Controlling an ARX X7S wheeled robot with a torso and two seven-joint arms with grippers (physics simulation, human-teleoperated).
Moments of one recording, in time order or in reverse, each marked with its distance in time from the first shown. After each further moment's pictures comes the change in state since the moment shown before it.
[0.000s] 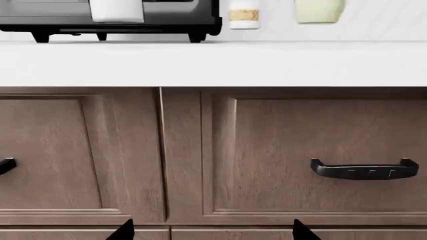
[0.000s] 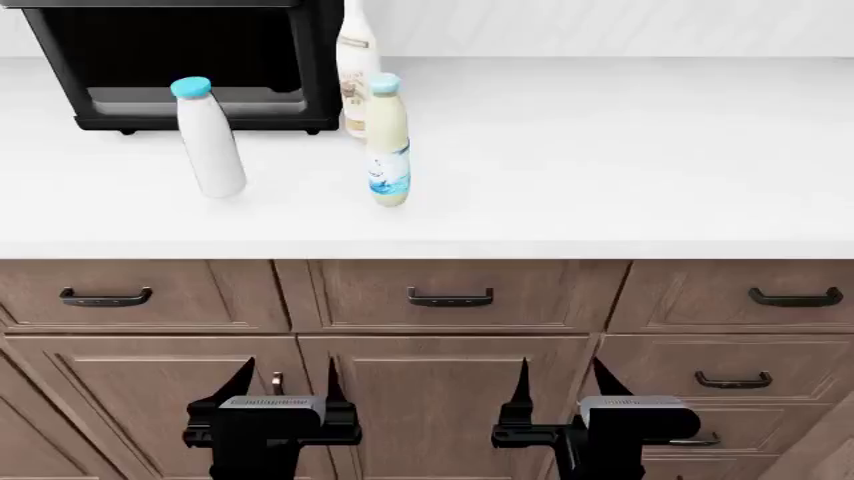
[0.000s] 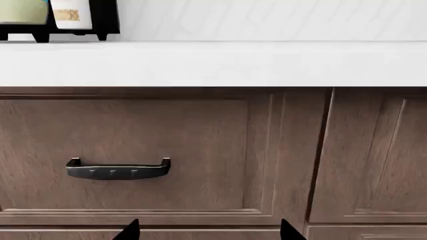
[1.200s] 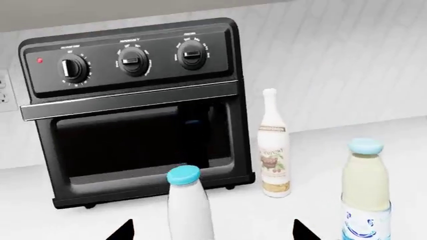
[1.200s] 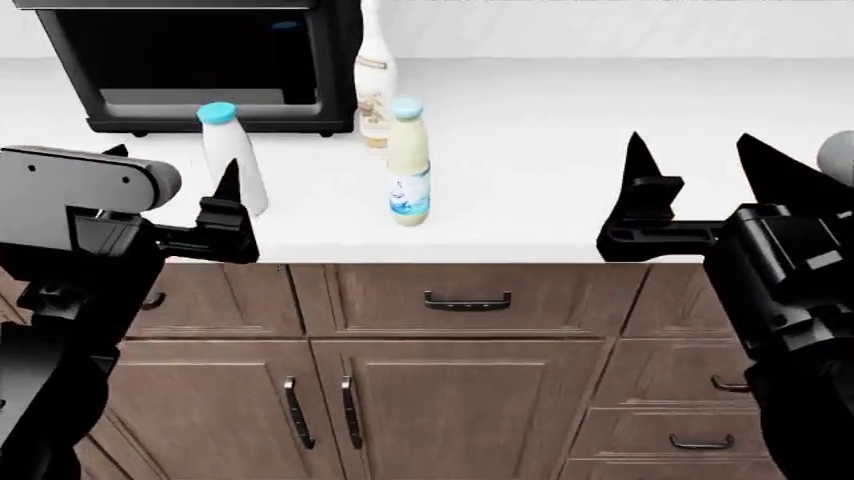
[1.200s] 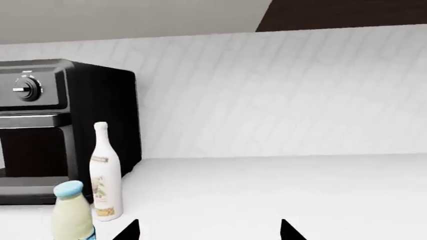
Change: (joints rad) left arm -0.608 -0.344 -0.160 0.729 -0.359 -1.176 0.031; right arm 0.729 0.346 0.363 -0.868 1.095 1.414 0.559
